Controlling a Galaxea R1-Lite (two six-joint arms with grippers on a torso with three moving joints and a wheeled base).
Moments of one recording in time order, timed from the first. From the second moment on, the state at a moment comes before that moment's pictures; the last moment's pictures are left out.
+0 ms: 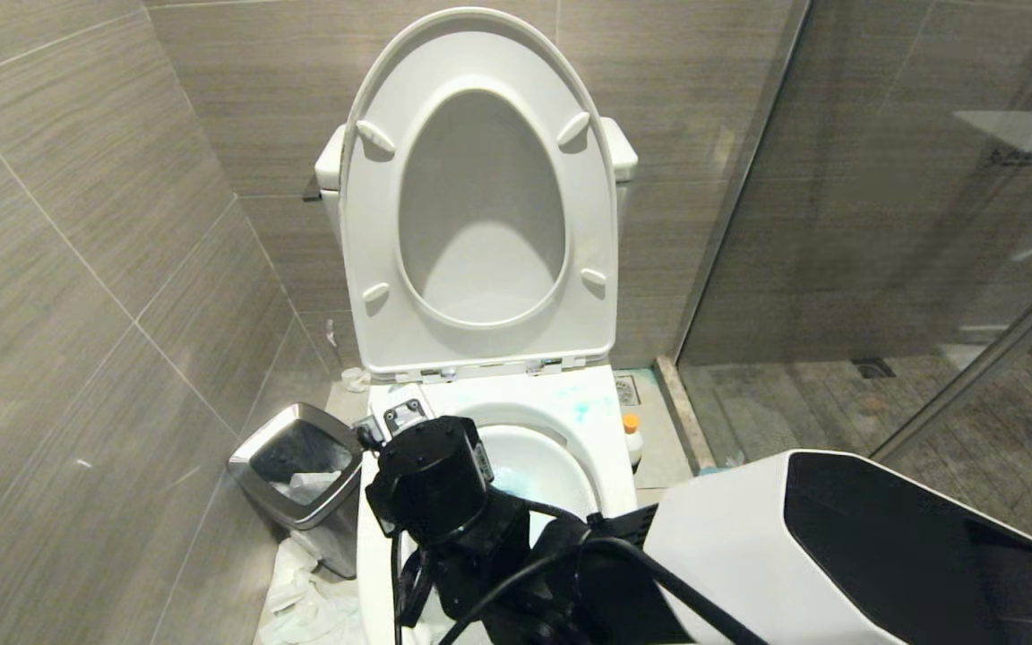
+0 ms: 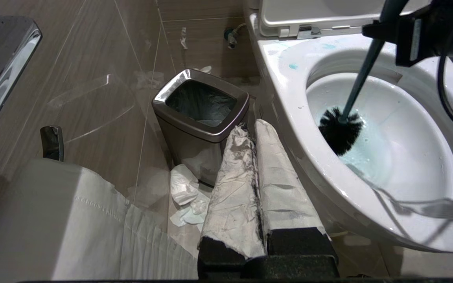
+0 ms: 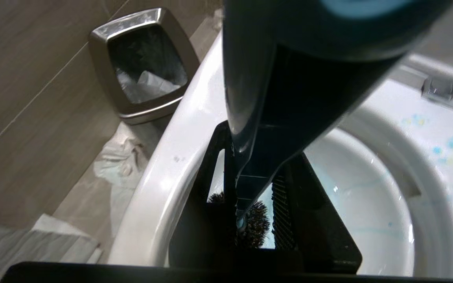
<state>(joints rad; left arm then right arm) 0.00 0.00 0.00 0.00 0.00 0.00 1.03 2.41 -1.57 -0.58 -0.54 0.01</state>
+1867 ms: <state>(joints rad) 0.00 0.00 0.00 0.00 0.00 0.00 0.97 2.22 -1.08 -0.80 -0.52 -0.06</state>
